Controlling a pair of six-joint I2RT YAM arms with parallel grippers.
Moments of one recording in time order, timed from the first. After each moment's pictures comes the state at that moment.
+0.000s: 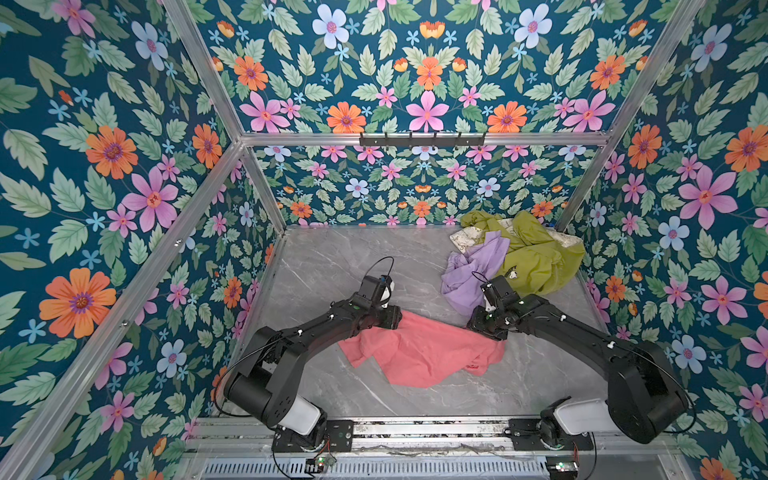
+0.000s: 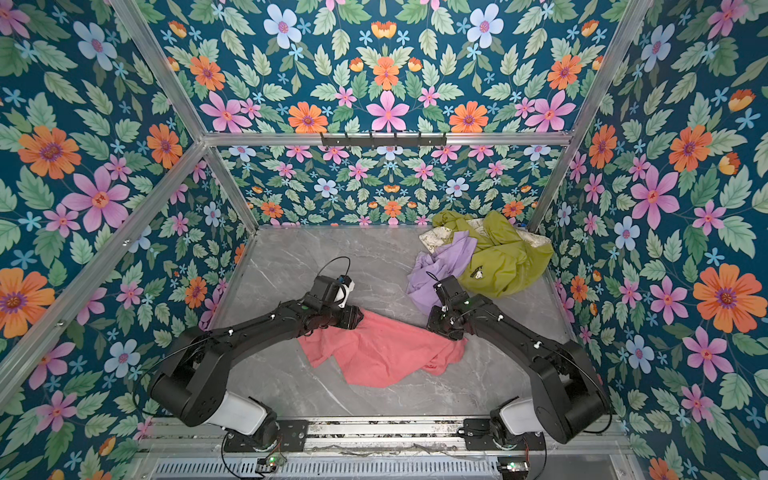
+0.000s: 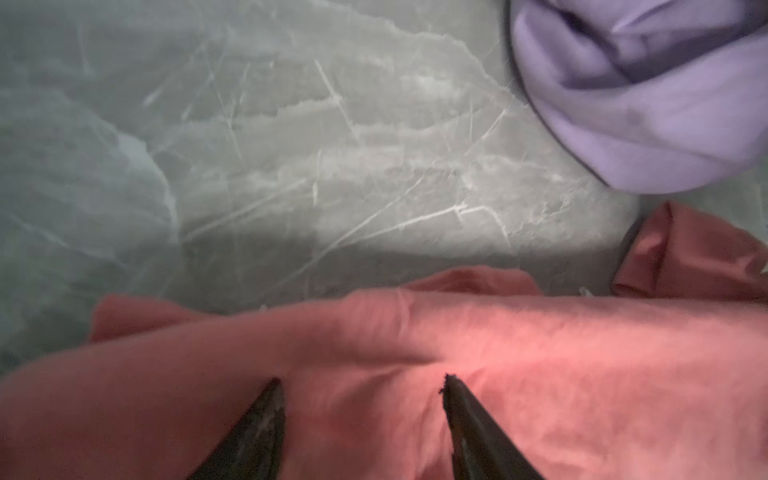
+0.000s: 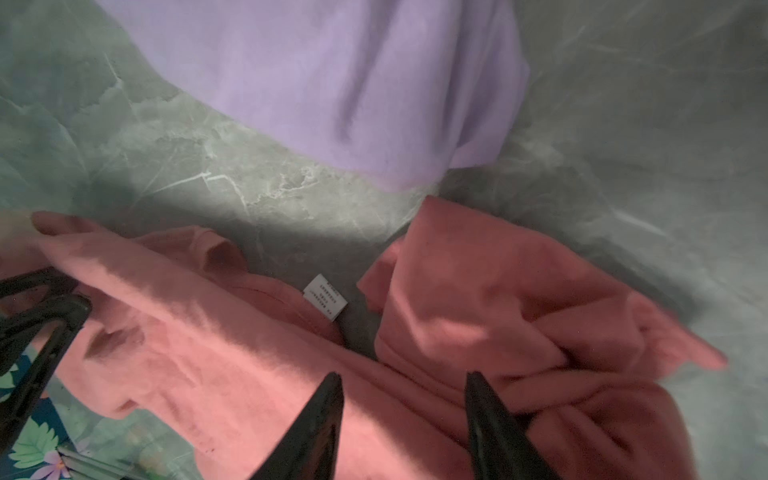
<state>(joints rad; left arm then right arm) -0.55 1.49 0.76 -0.22 0.15 -0.29 0.49 1.42 0.87 -0.62 -0.15 0.78</state>
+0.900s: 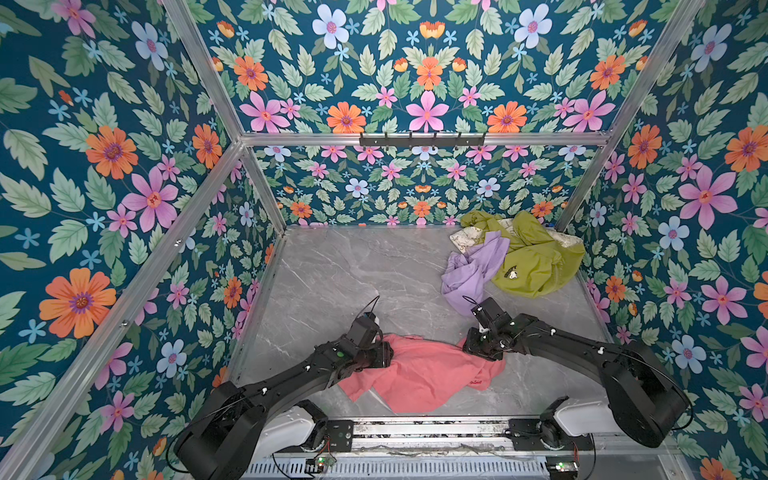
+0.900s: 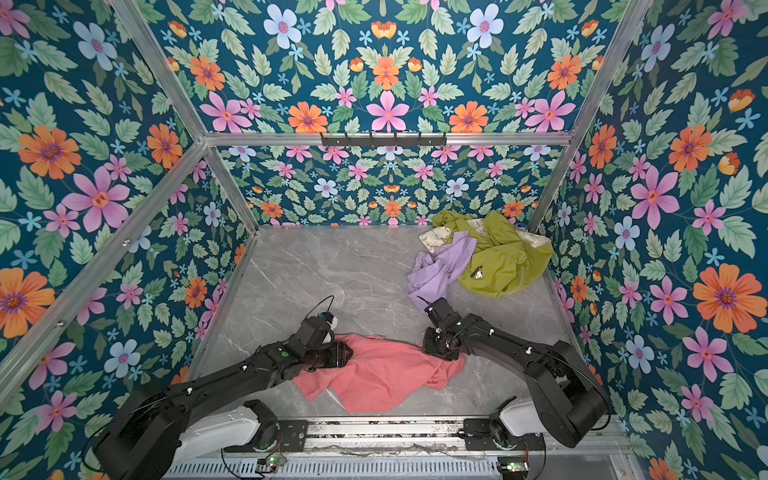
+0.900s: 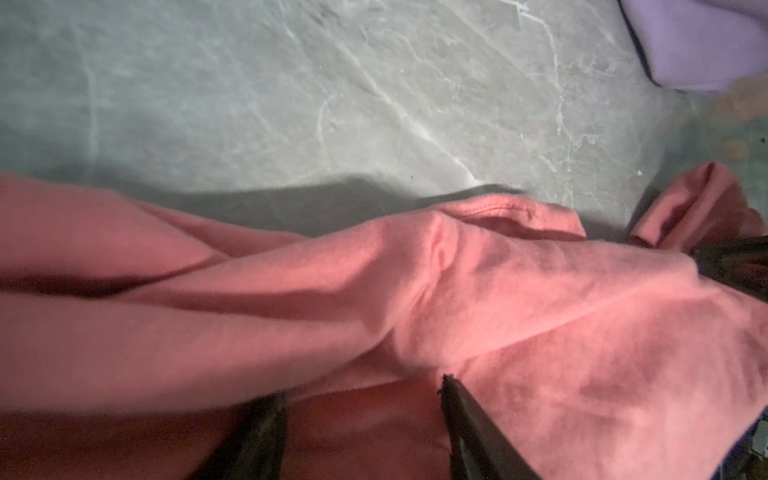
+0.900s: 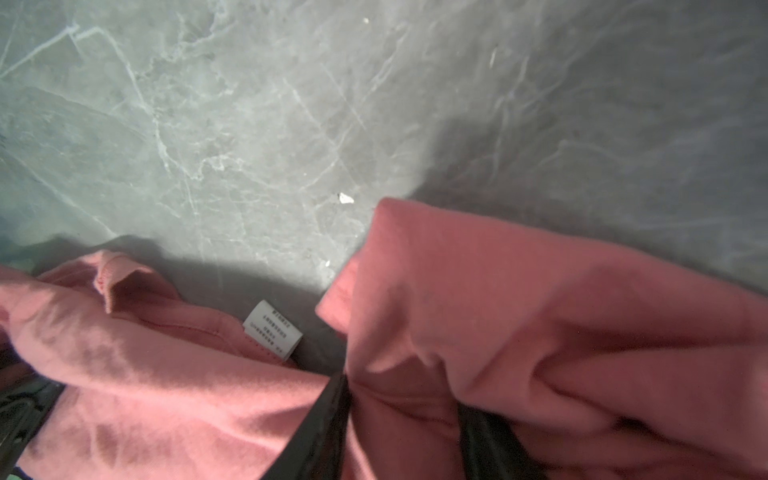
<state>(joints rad) -0.70 1.11 0.41 -0.26 0.08 -0.66 0.60 1.38 0.69 -0.52 -0.14 0.84</state>
